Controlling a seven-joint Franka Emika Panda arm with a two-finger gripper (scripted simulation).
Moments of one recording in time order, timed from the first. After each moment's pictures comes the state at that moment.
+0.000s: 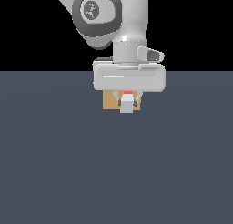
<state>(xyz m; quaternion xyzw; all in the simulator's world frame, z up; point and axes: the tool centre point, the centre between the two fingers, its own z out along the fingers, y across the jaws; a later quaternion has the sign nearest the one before) 0.034 0.044 0.101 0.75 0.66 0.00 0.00</state>
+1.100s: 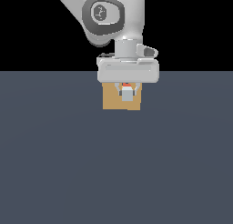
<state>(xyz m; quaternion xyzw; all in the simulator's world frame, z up) 0.038 0.108 0.118 0.72 0.69 0.00 0.00</state>
